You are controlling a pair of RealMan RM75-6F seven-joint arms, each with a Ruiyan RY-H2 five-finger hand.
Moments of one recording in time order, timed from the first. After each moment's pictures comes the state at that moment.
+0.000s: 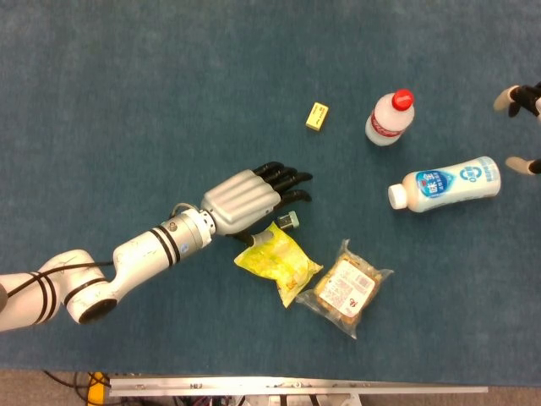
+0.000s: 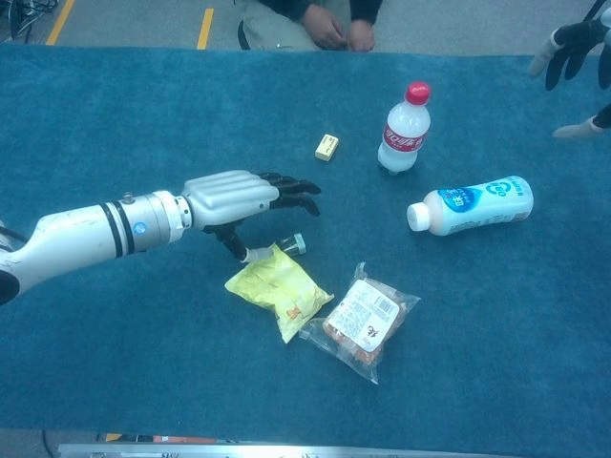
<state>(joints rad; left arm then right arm) -0.87 -1.60 0.01 -1.37 1.60 0.76 -0.18 0.50 -0.98 0.11 -1.75 -1.34 1.02 -0.08</state>
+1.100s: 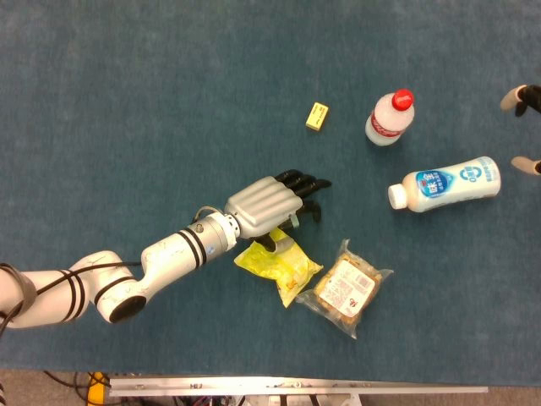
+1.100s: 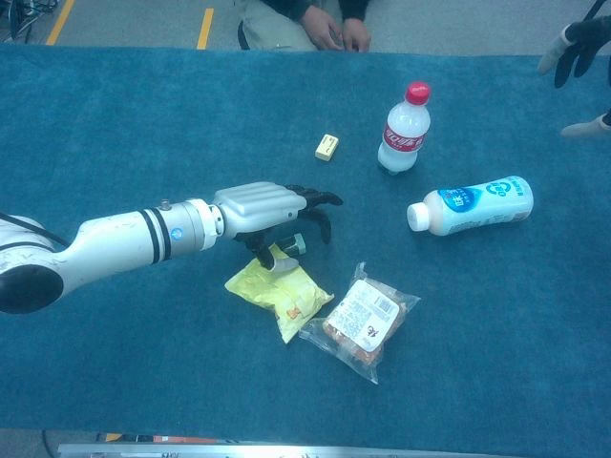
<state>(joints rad) -0.93 -1.69 -0.03 -1.34 1.46 0.68 -0.13 0.49 -0.98 0.11 -1.74 -1.35 1.03 -0.05</state>
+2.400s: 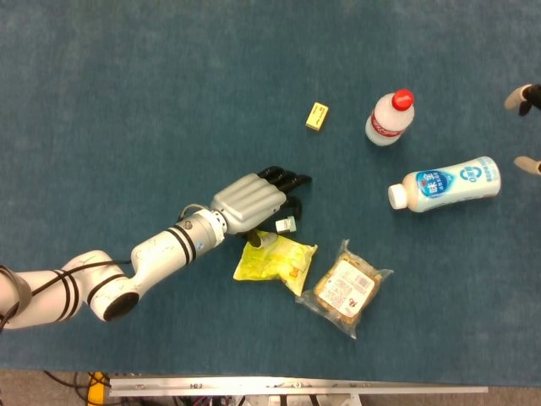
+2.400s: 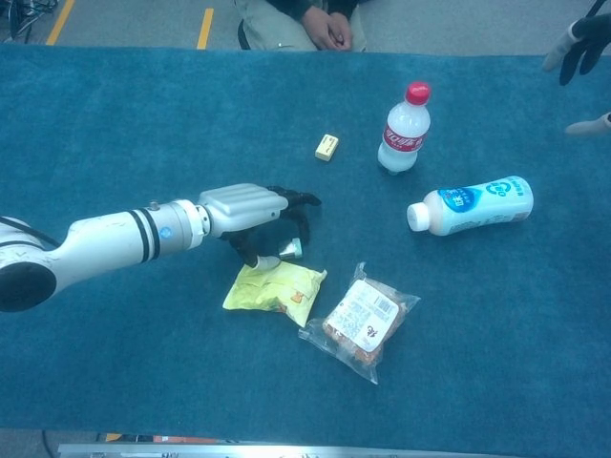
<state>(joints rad) -0.91 -1.68 -0.01 -1.32 1.42 0.65 -0.11 0.48 -0.97 0.12 -1.75 -1.35 1.05 -0.05</state>
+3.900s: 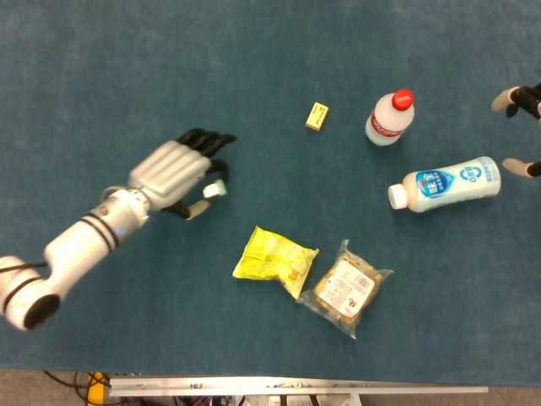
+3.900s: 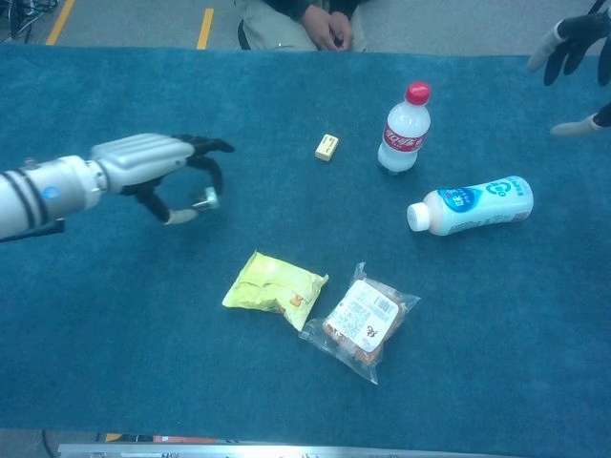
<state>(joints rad) -0.79 -1.35 0.03 -1.52 1.39 0.78 -0.05 0.48 -1.00 0.12 -1.76 -1.38 1.07 -0.05</state>
